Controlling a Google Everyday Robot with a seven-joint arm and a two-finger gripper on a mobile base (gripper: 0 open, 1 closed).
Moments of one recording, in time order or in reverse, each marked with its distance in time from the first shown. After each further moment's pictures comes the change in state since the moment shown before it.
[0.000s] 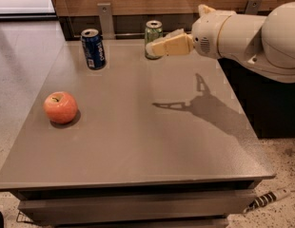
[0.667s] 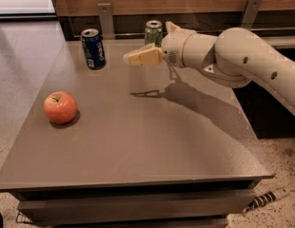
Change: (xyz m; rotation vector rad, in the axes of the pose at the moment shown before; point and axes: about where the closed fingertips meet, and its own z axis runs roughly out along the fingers) arm 0.036 0.028 0.094 -0.128 -0.074 0.044
